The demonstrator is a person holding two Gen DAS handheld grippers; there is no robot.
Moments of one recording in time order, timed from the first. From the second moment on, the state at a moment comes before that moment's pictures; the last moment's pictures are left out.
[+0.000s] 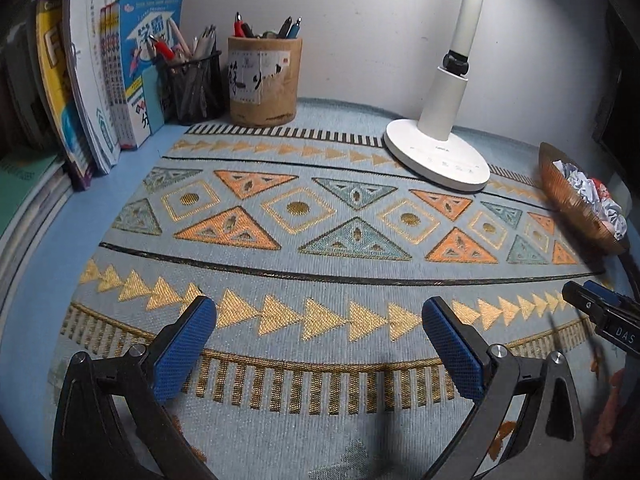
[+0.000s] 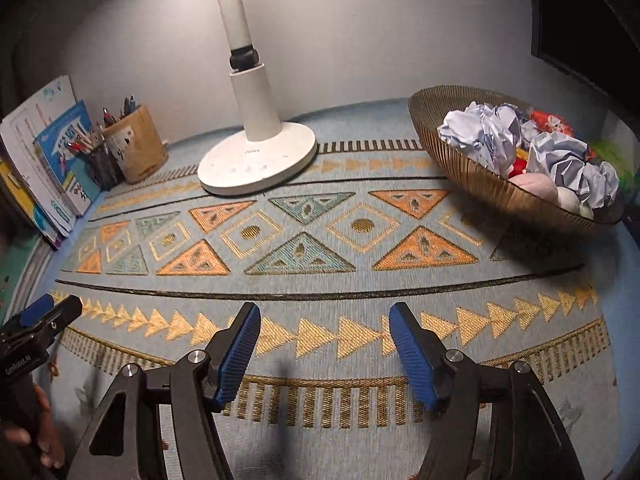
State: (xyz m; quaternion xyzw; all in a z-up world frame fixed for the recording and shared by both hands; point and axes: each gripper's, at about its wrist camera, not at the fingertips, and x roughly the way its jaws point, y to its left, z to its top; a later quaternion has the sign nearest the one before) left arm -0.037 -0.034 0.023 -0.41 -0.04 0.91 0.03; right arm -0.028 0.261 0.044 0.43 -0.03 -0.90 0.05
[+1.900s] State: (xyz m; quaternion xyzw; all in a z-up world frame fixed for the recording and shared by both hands) left arm -0.049 -0.022 0.001 -0.46 0.00 0.89 -0.01; right arm -0.045 0.257 0.013 0.47 0.00 -0.88 0.00
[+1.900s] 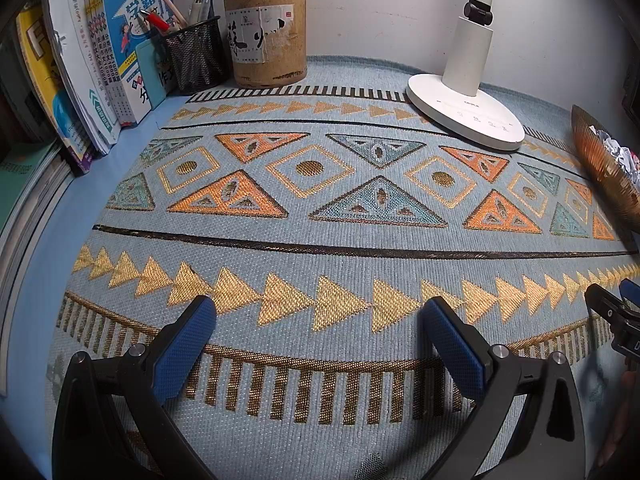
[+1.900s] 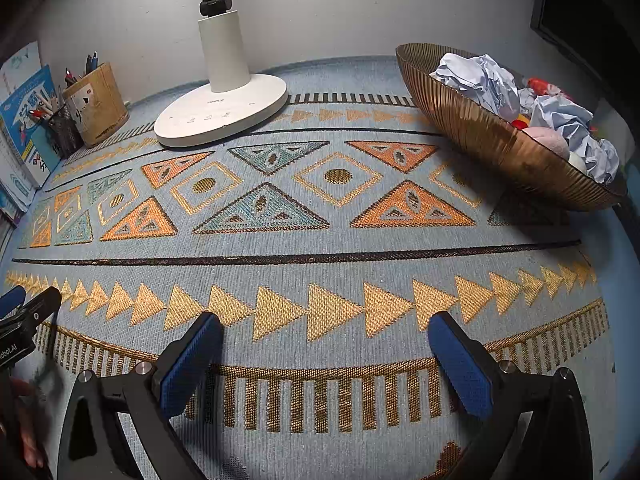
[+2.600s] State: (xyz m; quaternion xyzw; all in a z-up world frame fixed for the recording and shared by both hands) left arm -0.049 -0.020 0.002 -0.46 0.00 0.89 -0.01; right arm -0.046 0.256 0.014 0.47 0.00 -0.88 0.00
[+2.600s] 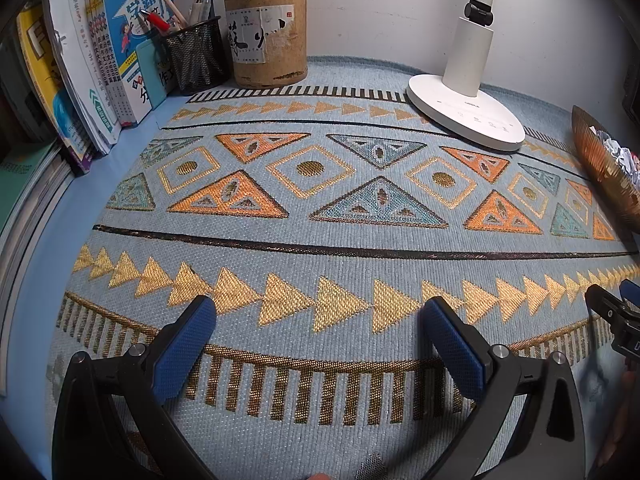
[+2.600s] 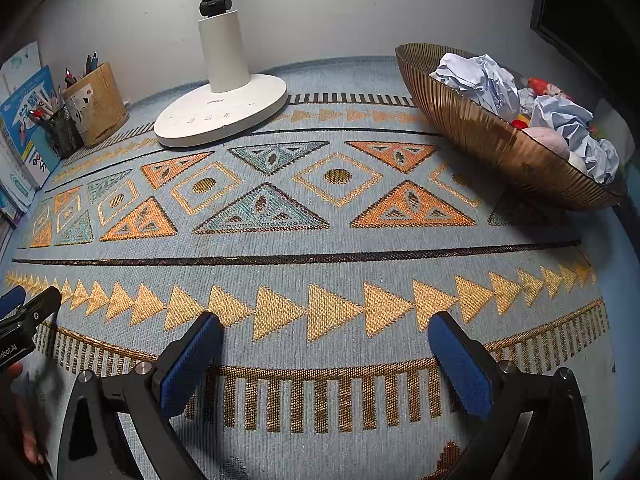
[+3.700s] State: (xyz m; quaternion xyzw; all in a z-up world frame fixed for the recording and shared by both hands) left arm -0.049 -0.021 0.001 -0.46 0.00 0.89 -0.01; right arm -0.046 0.255 0.014 0.47 0.00 -0.88 0.00
